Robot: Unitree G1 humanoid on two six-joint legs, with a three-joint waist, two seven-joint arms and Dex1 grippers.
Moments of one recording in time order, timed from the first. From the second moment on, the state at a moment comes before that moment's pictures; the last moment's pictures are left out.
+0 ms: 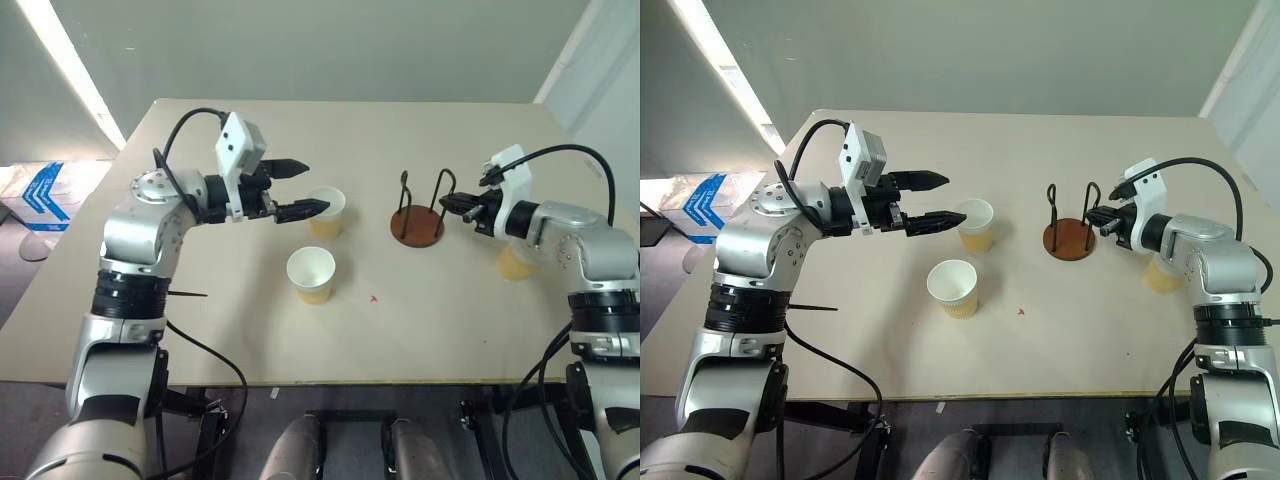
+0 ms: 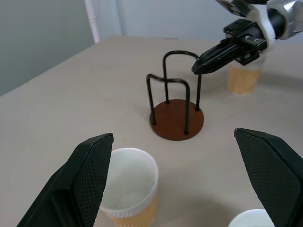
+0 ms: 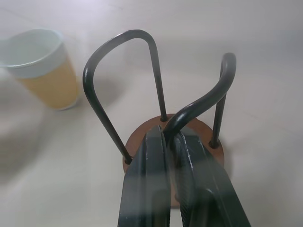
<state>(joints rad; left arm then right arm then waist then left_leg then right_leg) -0.86 0.65 -0.02 0.12 -0.41 0.56 -1.09 -0.73 -0.65 -0.05 0.12 0.36 0.79 0.77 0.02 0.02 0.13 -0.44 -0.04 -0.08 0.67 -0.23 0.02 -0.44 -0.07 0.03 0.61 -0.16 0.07</state>
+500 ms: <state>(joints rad) -0.83 0.77 -0.02 -0.04 -0.55 0.70 -1.28 -0.50 -0.74 -0.07 -0.37 0.61 1.06 0.81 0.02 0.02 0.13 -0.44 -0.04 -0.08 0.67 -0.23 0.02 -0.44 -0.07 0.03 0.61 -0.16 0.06</state>
